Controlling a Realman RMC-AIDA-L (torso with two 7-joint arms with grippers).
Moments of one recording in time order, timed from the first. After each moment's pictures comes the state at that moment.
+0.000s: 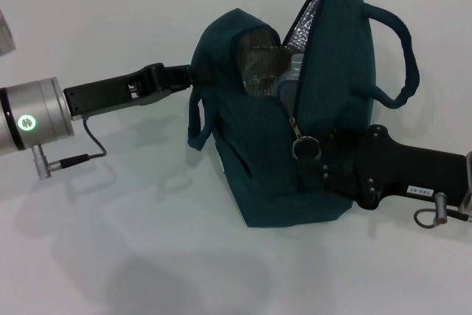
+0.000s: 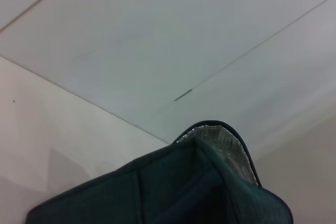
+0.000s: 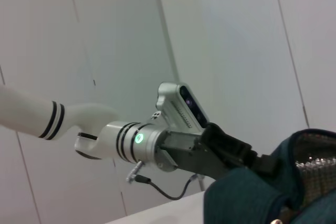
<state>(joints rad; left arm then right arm) -0.53 -2.05 0.79 0.51 1.71 1.52 -2.03 0.47 2.03 -1.36 -0.39 -1.23 -1.53 1.01</state>
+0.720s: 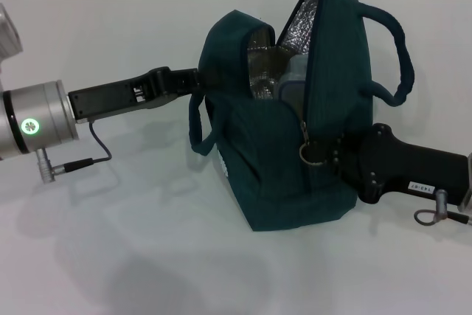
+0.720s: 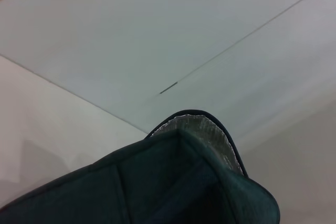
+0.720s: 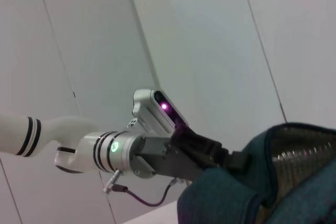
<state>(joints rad) -0.53 -2.06 0.79 0.51 1.71 1.55 -2.03 0.48 2.03 -1.36 -0.35 -1.18 -1.52 1.04</state>
